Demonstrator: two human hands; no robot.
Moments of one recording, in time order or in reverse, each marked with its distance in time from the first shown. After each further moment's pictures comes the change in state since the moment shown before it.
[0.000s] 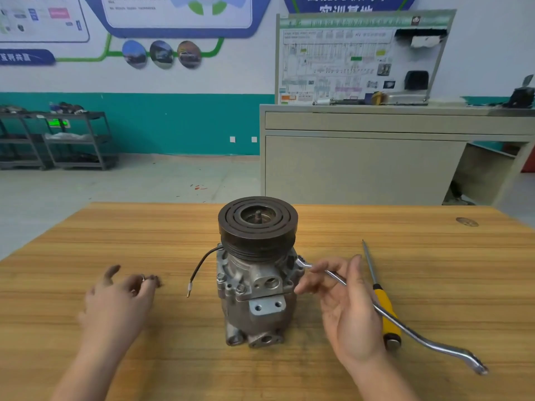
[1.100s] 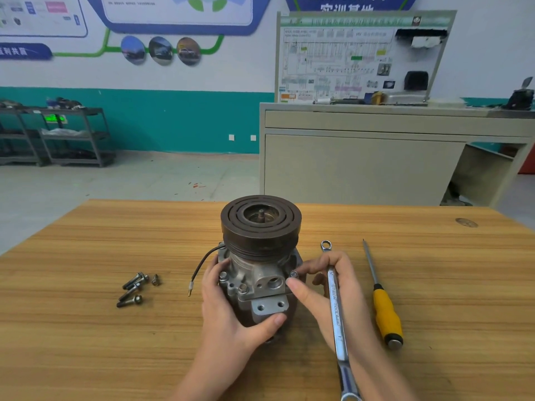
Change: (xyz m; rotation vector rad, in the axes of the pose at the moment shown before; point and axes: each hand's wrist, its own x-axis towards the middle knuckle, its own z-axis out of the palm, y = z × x) left_hand -0.093 0.070 0.055 -0.676 -0.285 0.408; right_hand 0.003 0.003 -0.004 -0.592 -0.050 -0.161
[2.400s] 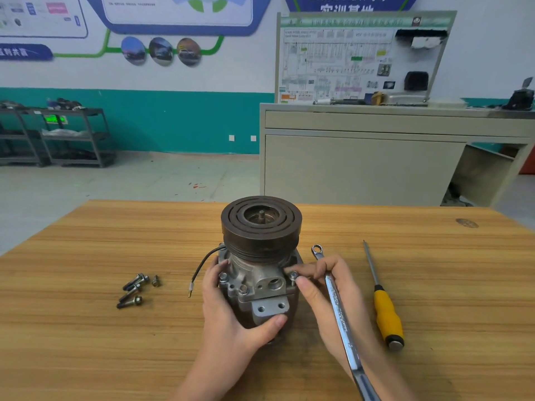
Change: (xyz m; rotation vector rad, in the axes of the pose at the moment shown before) left_hand -0.002 0.002 0.000 -0.025 0.012 -0.017; right_hand -0.002 0.004 0.000 0.028 -0.065 0.033
